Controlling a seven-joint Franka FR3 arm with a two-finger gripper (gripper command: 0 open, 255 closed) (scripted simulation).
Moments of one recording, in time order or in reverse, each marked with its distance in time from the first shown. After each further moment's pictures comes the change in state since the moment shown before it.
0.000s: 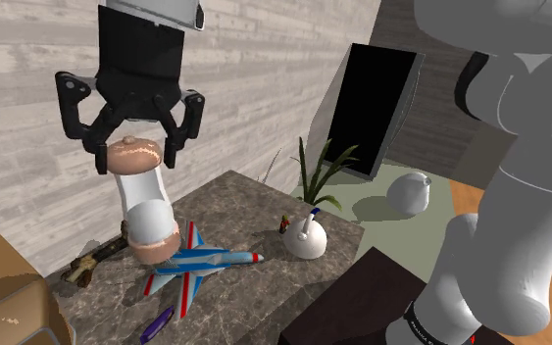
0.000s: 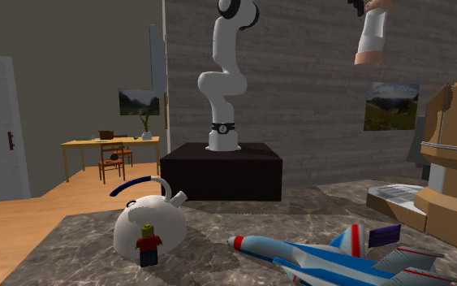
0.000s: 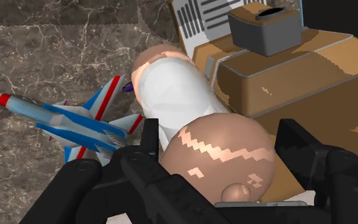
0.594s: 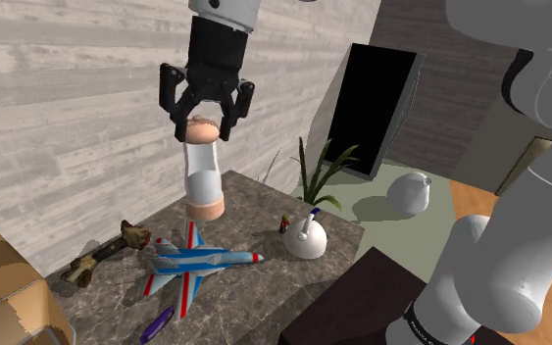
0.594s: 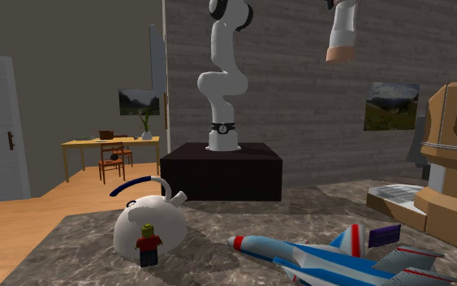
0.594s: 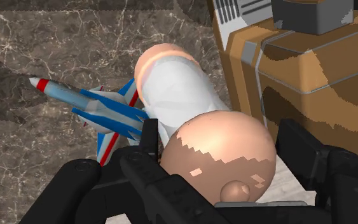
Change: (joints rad) arm -0.121 -0.180 -0.125 -0.185 0.103 -0.003 -0.243
